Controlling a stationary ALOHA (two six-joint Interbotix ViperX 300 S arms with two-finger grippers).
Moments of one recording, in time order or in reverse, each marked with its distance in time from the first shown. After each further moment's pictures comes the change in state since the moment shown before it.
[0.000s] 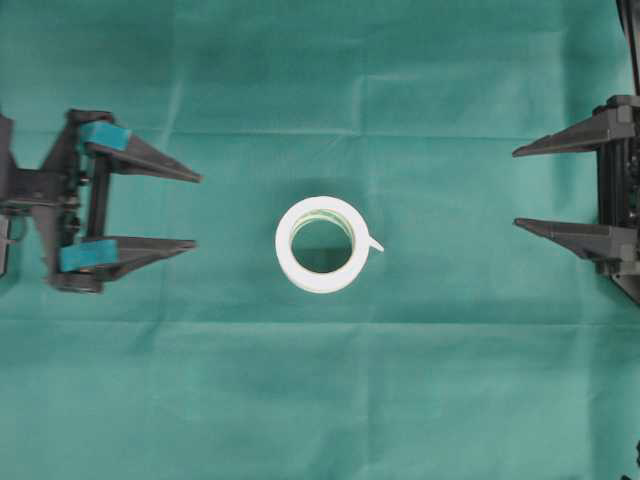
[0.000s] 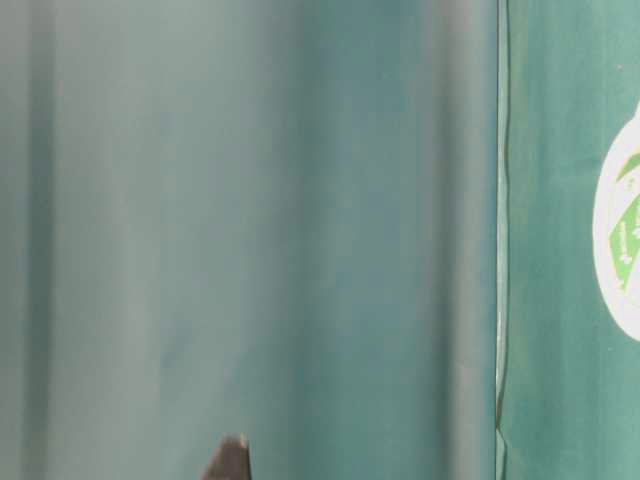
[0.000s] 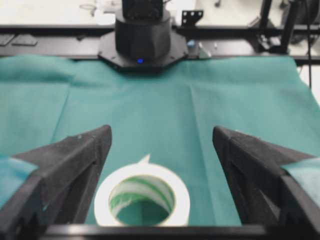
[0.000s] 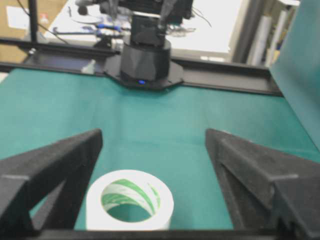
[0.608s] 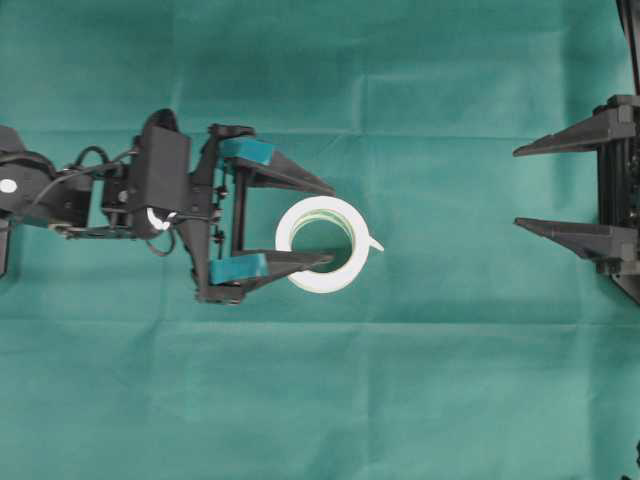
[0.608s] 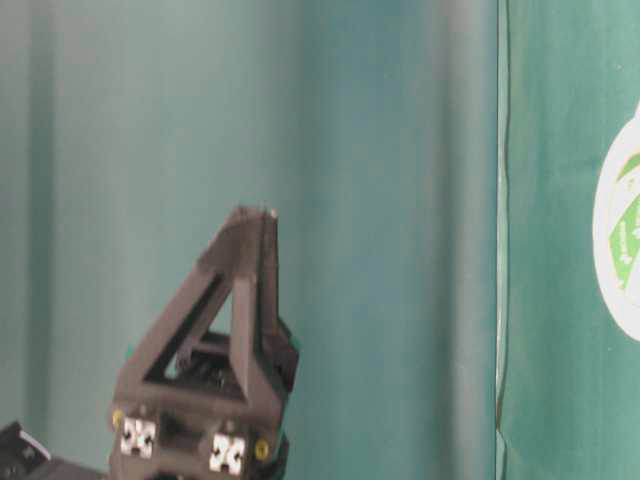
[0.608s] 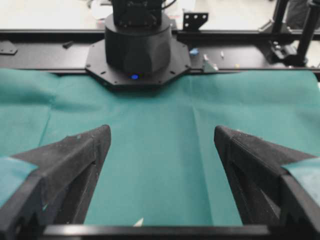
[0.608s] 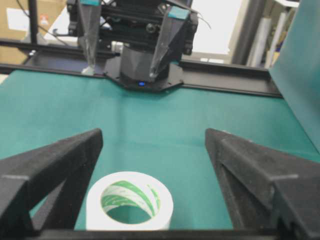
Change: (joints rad) left arm -0.002 0.397 -0.336 0.000 -0.038 0.000; right arm 0.000 -0.002 0.002 0.000 -0.009 0.000
